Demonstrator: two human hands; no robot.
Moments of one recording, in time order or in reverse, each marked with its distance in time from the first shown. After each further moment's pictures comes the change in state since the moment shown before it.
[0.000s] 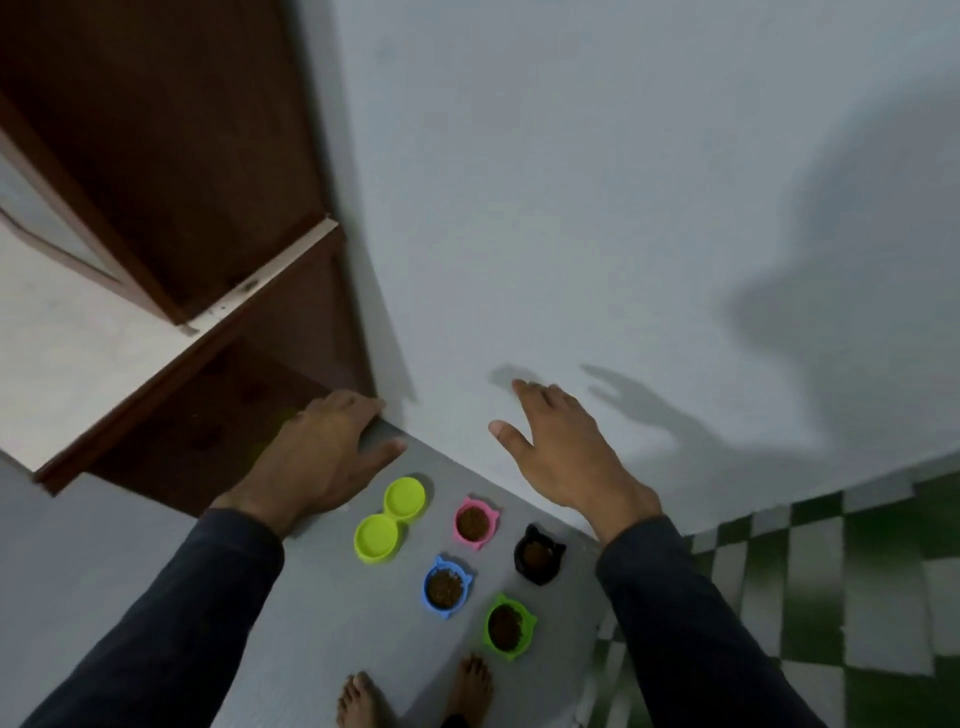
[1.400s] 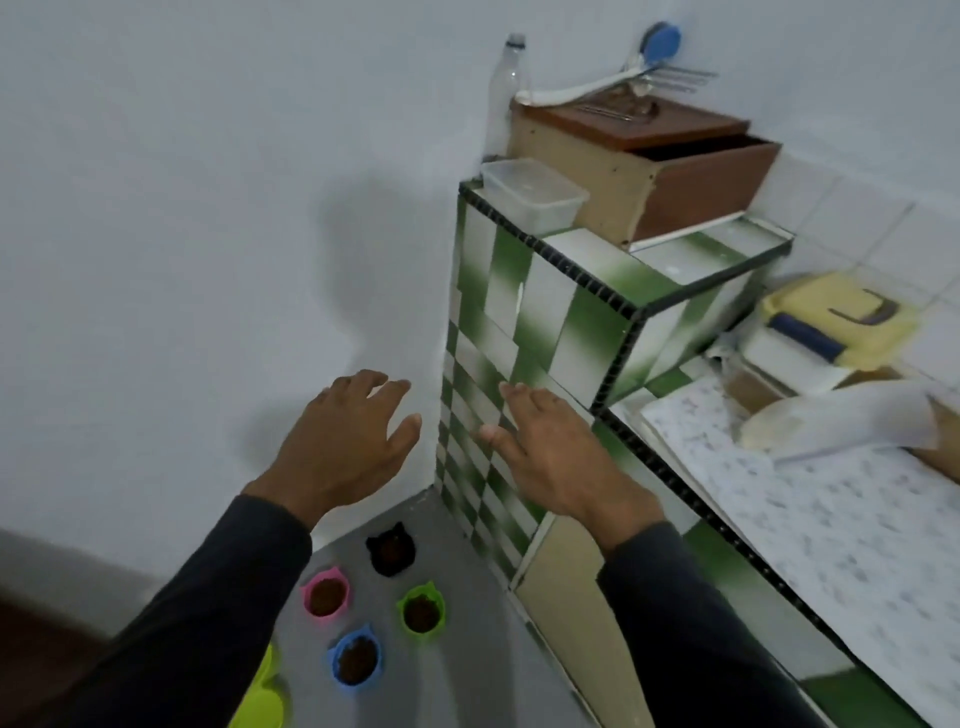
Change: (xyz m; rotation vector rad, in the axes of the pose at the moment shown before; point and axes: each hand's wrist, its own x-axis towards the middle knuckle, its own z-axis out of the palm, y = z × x) left_hand -0.089 0.190 -0.021 0.112 -0.091 1.103; right_hand -0.332 -0.075 0.013 0.058 0.543 0.851
